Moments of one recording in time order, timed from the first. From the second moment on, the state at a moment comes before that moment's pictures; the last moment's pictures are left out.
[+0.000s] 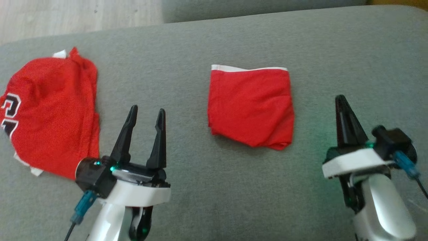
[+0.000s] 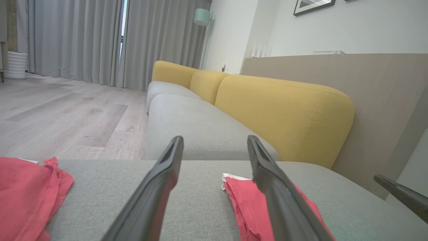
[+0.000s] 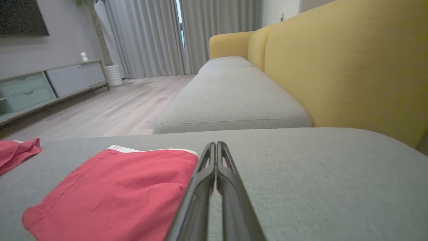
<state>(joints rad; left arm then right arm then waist) -0.16 0.05 -0.25 0.11 -0.29 -0.13 -0.26 -0.25 -0.06 0.03 0.37 0.10 0.13 -0.25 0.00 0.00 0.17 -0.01</state>
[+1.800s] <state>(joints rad) -0.19 0.05 -0.33 0.13 -0.29 -0.13 -0.26 -0.49 -0.06 0.11 0.82 0.25 0.13 -0.21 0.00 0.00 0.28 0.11</state>
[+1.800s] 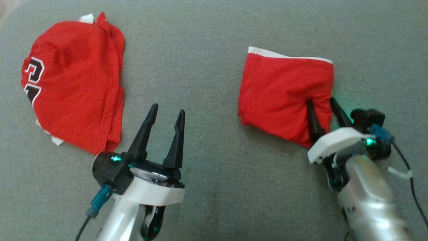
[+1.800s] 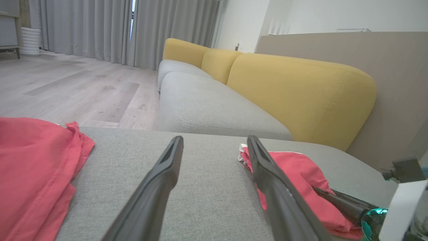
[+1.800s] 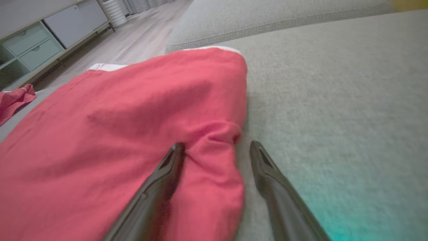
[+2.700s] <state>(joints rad) -0.18 0.05 -0.31 0.13 -0.28 -0.13 -0.26 -0.56 -0.18 0.08 0.84 -0.25 0.13 -0.19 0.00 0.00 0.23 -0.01</state>
